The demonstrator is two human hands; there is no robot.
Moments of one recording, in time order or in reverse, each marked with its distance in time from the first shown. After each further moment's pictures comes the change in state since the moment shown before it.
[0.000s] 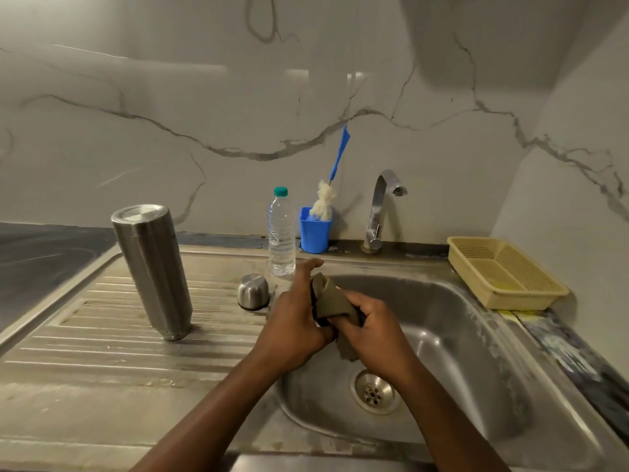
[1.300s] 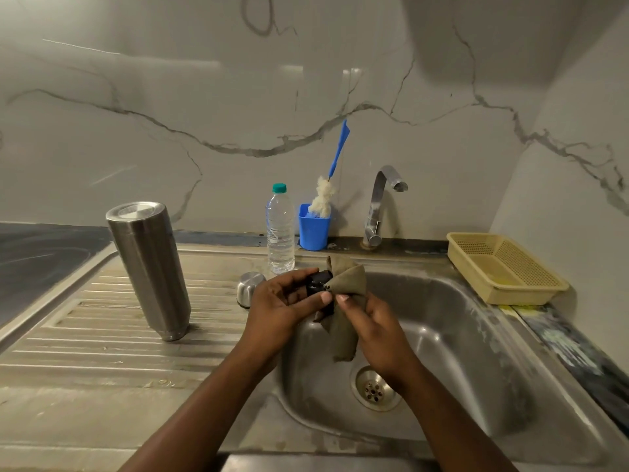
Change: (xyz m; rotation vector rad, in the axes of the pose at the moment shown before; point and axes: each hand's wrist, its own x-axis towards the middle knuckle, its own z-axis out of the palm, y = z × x) left_hand -0.004 0.000 -0.015 -0.565 0.145 -0.176; right_hand -0.006 -0.007 0.009 0.352 0.040 0.148
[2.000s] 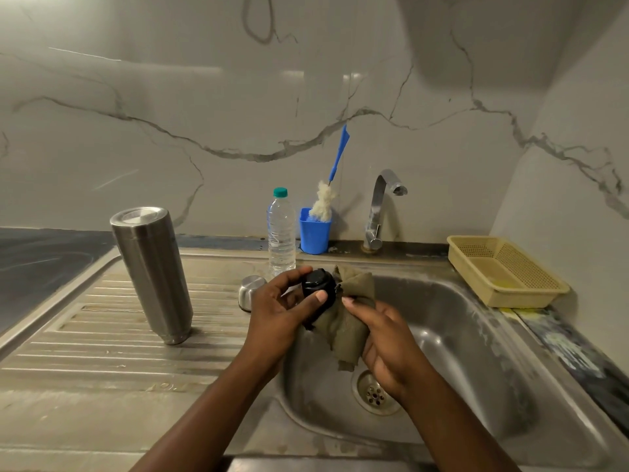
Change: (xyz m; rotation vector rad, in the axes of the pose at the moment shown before) left_hand 0.001 -0.007 0.001 -0.027 0.091 -0.012; right_hand 0.001 -0.005 0.001 0.472 0.081 0.261
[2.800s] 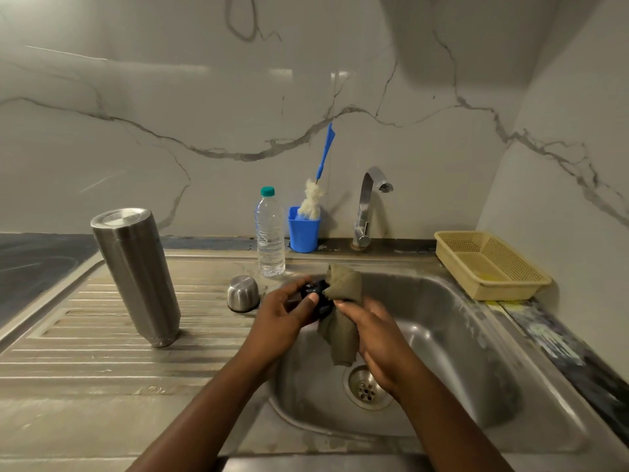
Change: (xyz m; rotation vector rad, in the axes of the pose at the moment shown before) left_hand 0.003 -0.009 0.010 0.093 -0.157 -0.090; right_hand 0.004 0.002 -0.009 -0.287 0.081 -0.029
